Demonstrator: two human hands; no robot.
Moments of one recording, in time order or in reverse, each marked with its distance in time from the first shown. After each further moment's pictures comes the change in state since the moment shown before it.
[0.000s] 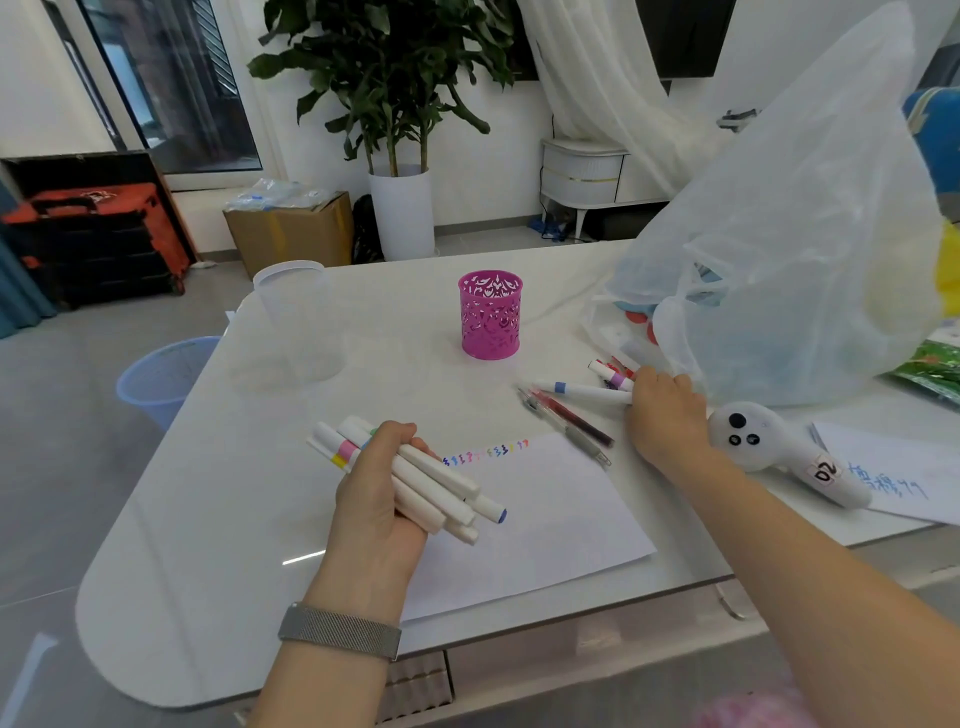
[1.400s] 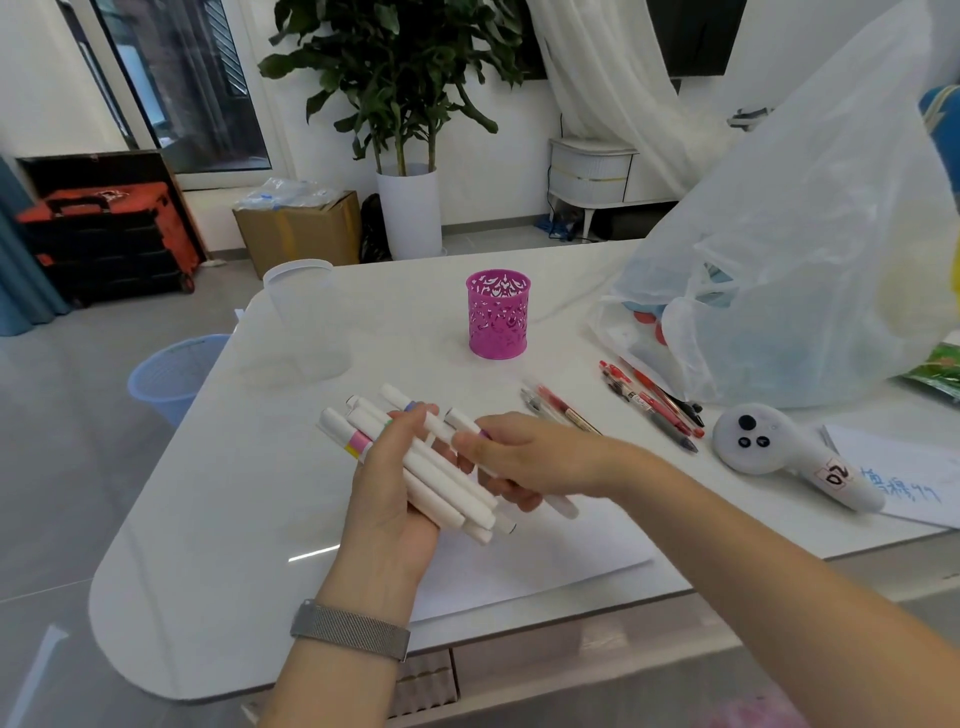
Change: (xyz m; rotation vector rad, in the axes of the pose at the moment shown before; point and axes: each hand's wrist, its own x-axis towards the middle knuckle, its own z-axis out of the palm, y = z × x) left_hand -0.002 0.000 0.003 -0.043 -0.129 0.017; right_hand -0.074 -0.100 -0.081 0.953 -0.877 -0.549
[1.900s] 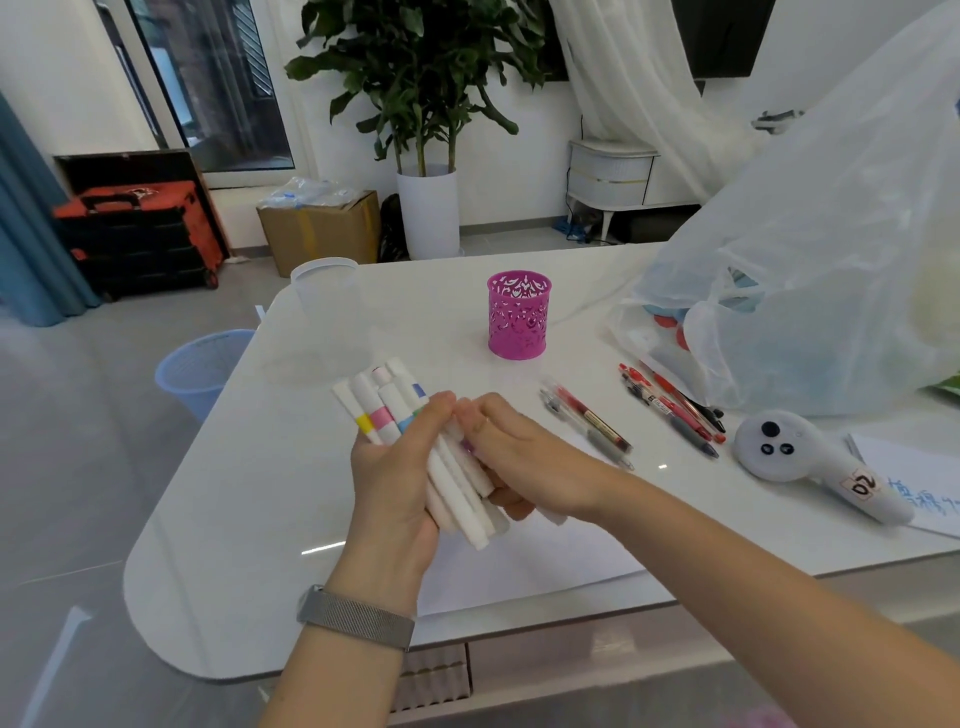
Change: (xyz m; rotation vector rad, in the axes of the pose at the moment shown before) left_hand -0.004 0.011 -0.001 0.221 0.097 0.234; right_hand 0.002 -0.018 0.030 0.165 0.223 -0.042
